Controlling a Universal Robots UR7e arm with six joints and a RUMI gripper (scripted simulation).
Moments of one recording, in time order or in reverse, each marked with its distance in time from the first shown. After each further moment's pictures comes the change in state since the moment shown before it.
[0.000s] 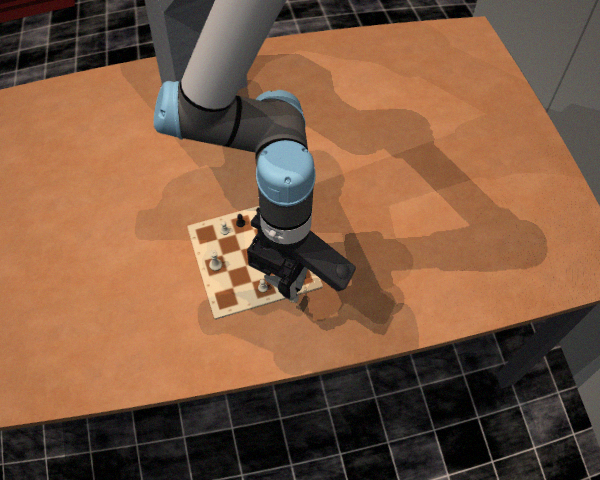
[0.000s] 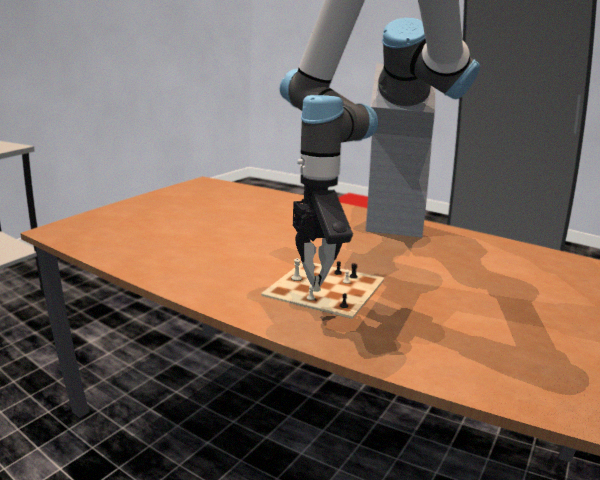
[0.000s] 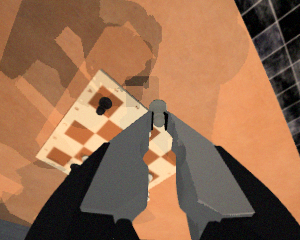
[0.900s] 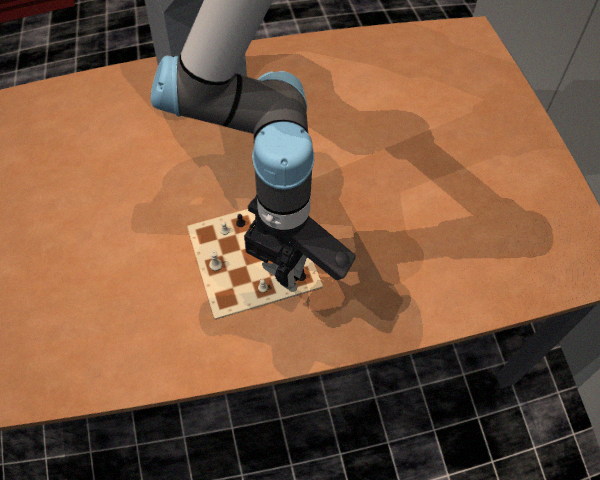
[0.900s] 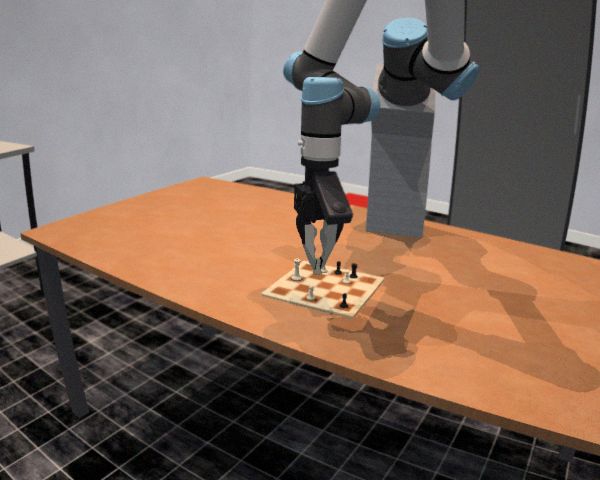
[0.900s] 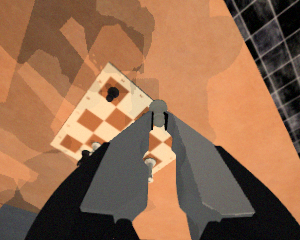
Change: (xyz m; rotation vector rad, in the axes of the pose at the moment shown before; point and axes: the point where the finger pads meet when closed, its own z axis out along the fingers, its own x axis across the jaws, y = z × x) arm -0.002 0.004 -0.035 -0.003 -0.008 0.022
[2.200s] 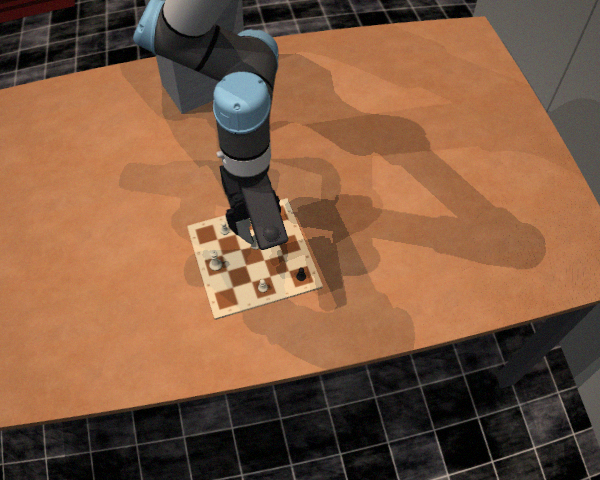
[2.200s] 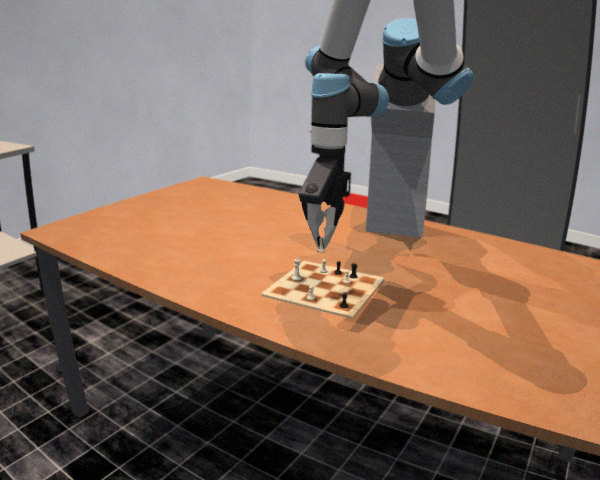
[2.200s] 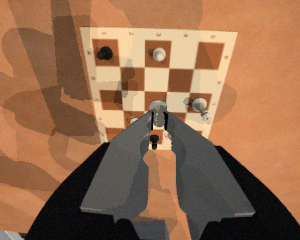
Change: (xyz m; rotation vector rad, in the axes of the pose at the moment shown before) arm -0.037 0.099 -0.006 -0.002 -0.002 0.713
